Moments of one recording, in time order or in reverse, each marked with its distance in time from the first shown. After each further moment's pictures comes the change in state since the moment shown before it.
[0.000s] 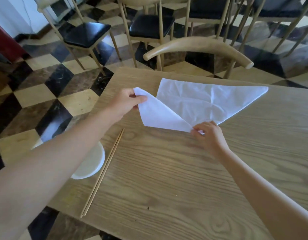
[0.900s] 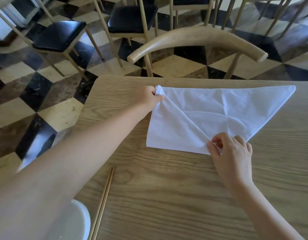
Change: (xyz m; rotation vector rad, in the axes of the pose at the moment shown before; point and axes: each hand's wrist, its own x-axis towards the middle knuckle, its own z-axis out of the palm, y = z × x) left_hand 0.187 -0.042 0.076 0.322 -0.001 0.016; right_hand 0.030 -0.002 0.027 -0.298 0.207 0.311
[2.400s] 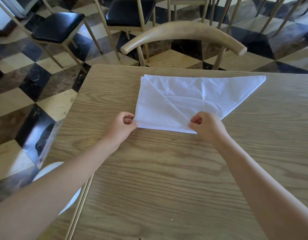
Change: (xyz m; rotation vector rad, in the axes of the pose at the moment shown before) left_hand -0.156 -0.043 -0.009 -0.219 0.071 -0.177; right_hand 0.029 0.006 -0.035 0.260 -0.468 0.127
